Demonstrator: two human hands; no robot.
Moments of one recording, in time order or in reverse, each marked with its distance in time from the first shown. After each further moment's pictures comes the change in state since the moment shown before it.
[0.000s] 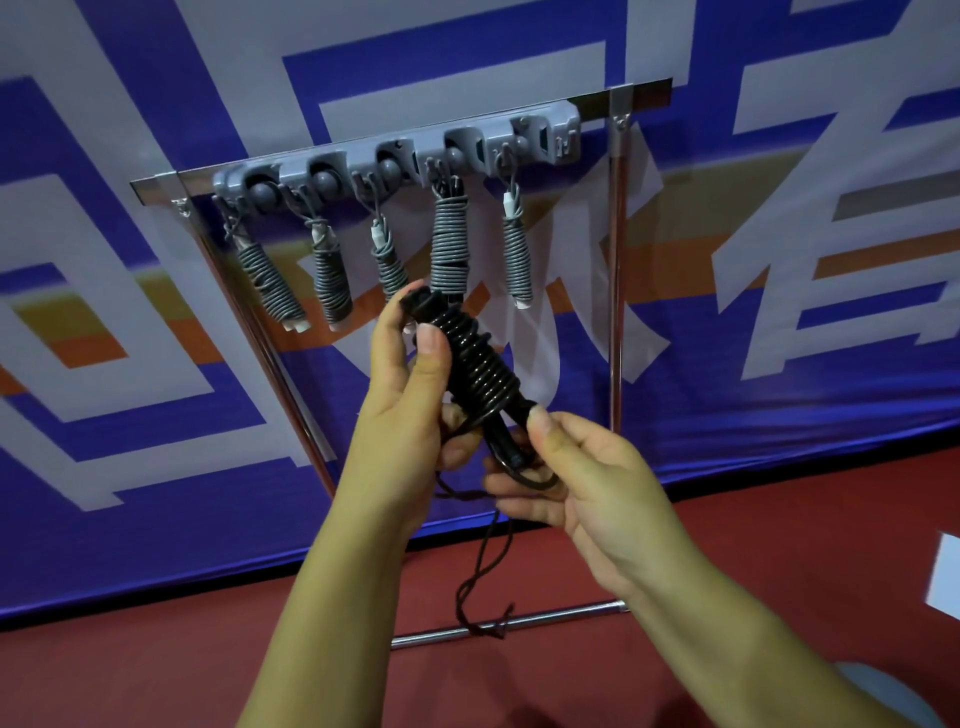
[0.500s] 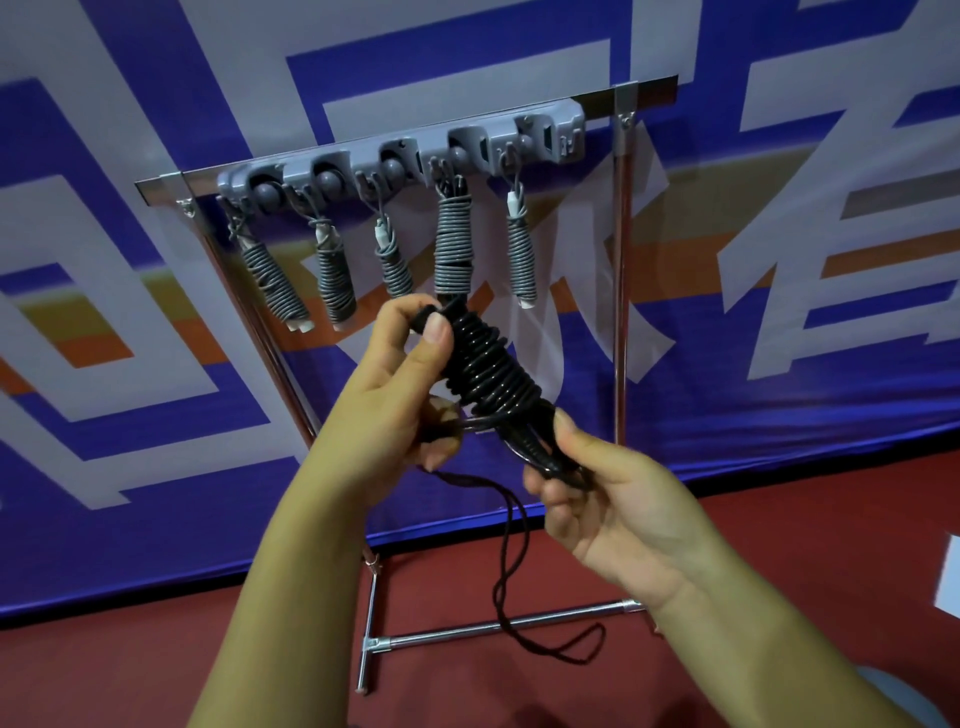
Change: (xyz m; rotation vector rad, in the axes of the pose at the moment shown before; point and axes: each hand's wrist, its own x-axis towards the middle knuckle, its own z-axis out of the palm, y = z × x) left_hand 0.013 0.012 -0.018 0.150 -0.121 -0.092; right_hand -0.002 -0.013 -0.009 0.319 0.029 0.309
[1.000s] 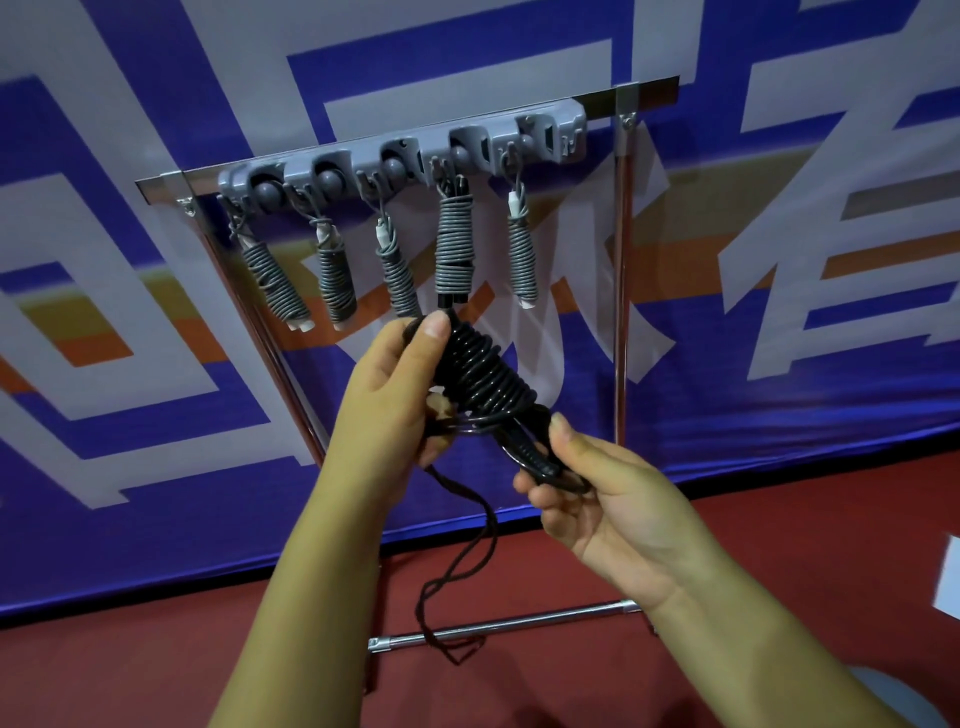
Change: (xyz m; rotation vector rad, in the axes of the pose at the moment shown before) left_hand 0.000 -0.003 0.011 0.004 0.218 0.037; right_hand 0.002 0.005 0.000 -0.090 -0.003 -0.075
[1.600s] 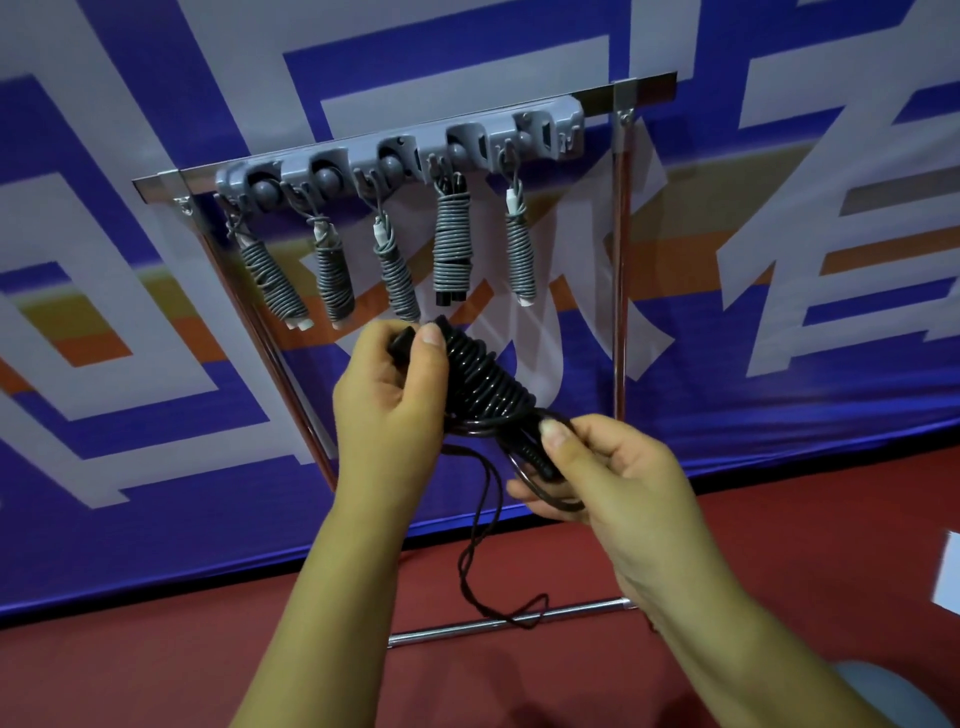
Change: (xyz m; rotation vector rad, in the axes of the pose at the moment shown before) left_hand -0.003 -0.015 0.001 0.324 0.249 0.296; right_hand -0.008 0.006 0.005 -0.357 0.145 -0.362
